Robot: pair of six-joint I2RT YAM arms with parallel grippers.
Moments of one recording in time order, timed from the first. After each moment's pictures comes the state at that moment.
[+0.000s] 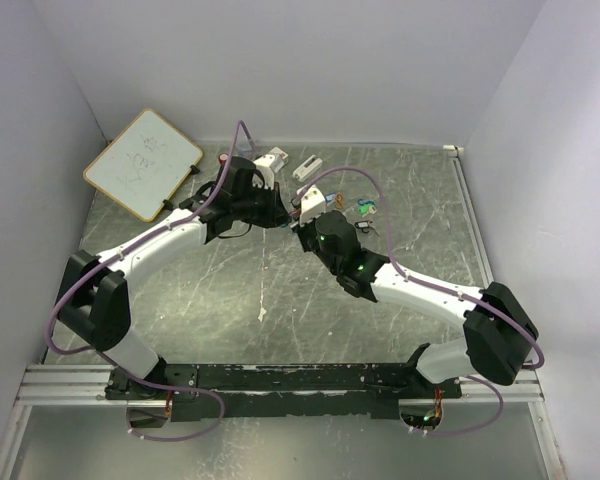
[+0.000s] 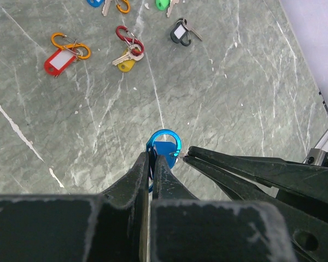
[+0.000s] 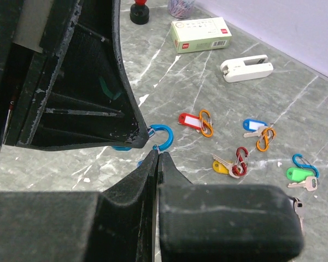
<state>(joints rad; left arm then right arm) -0.61 1.59 1.24 -0.21 0.29 -0.35 0.85 1.37 0.83 0.29 0.33 -0.08</state>
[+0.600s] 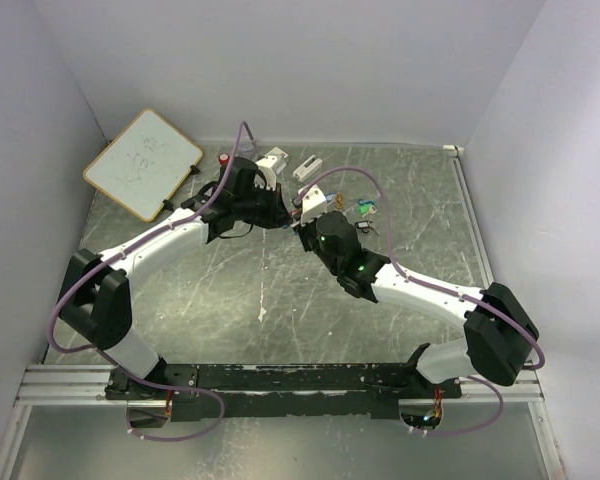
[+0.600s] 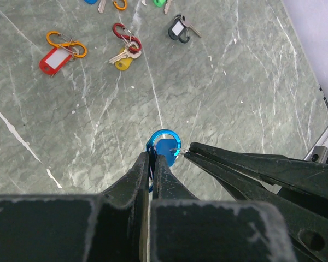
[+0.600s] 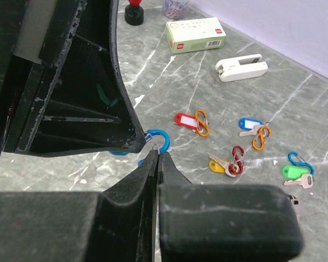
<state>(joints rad) -0.61 1.60 1.24 -0.22 0.30 -0.34 0.85 1.37 0.82 0.30 0.35 -0.08</state>
